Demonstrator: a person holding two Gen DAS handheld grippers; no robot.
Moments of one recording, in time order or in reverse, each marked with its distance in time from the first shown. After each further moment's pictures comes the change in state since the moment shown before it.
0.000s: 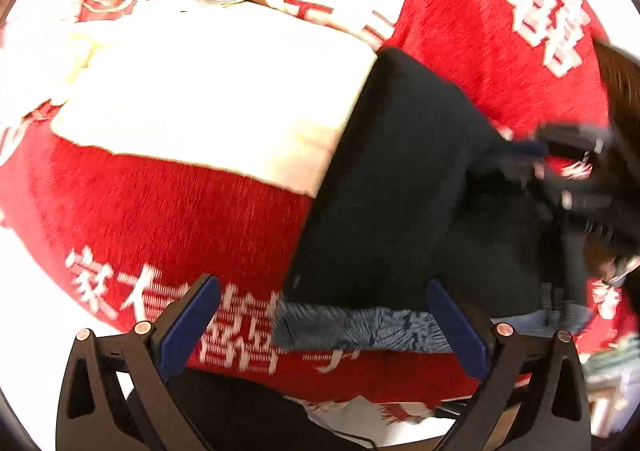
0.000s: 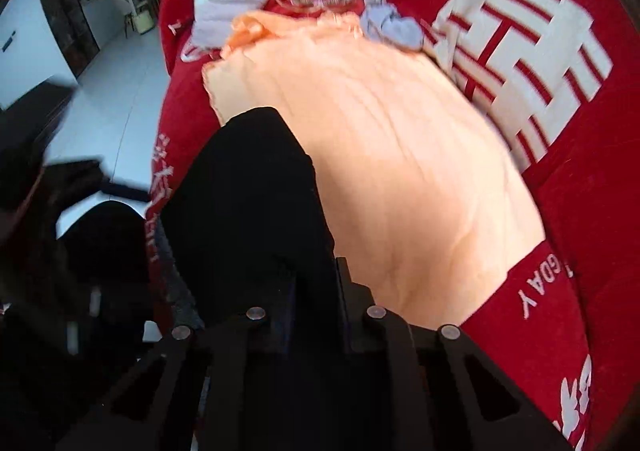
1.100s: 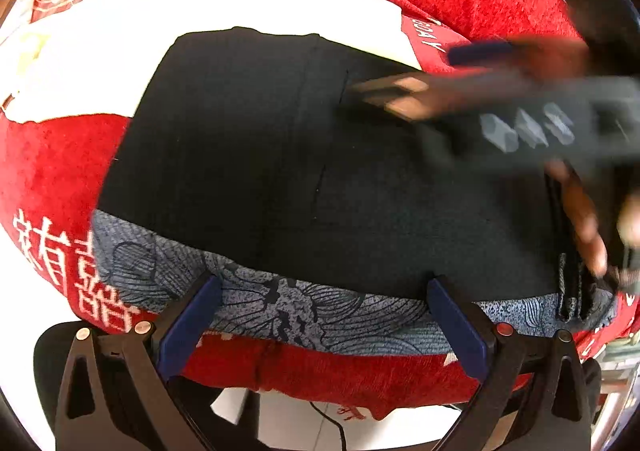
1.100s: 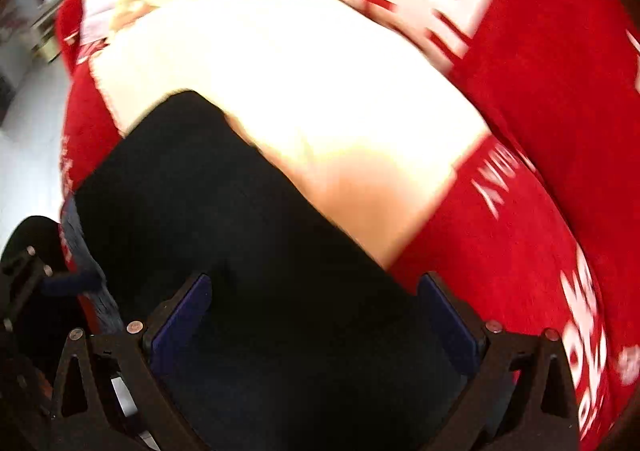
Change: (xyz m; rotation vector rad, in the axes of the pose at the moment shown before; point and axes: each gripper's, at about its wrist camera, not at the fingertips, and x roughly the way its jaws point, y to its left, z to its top) left arm 0.067 -0.099 -0.033 0.026 0.143 0.171; right arm 0.046 -0.040 -0.022 0.225 0.154 -0.145
